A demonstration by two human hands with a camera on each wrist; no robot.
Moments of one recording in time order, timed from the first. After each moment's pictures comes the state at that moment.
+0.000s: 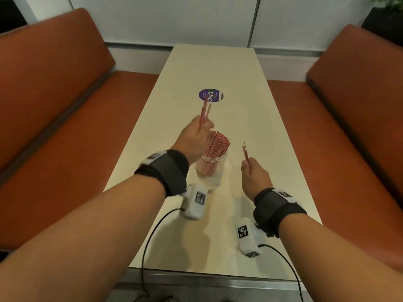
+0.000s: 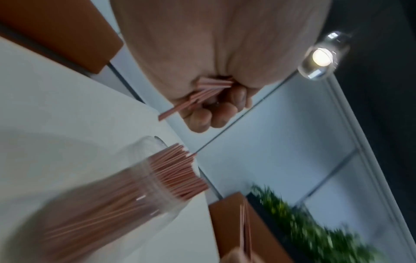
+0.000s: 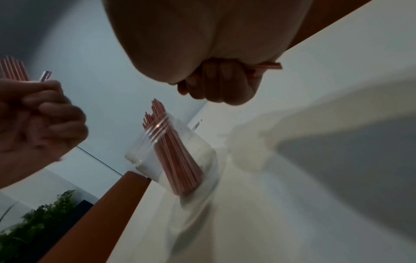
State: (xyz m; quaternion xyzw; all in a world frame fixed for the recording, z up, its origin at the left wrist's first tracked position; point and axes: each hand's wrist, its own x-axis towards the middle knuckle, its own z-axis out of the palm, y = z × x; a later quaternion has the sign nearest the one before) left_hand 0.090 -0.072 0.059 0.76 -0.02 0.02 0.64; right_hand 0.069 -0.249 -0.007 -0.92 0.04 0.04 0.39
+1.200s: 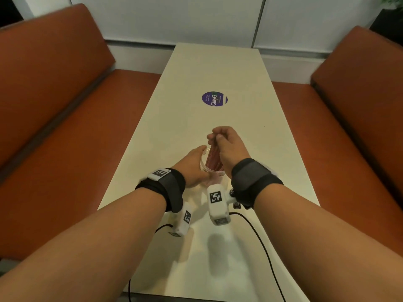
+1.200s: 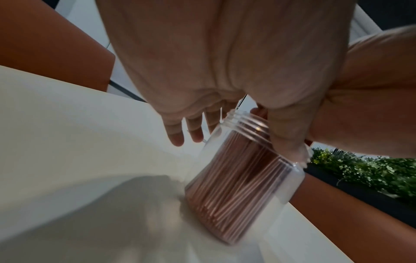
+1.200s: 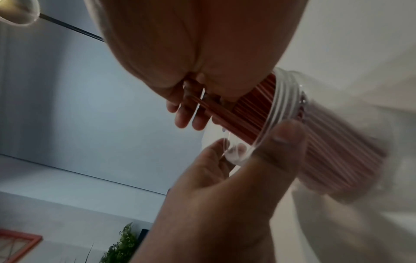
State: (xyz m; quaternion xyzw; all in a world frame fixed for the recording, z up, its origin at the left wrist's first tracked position) left_hand 0.119 -0.043 -0.003 0.91 0.00 -0.15 0.39; right_hand 0.142 -0.163 0.033 -0.73 0.00 0.05 0.68
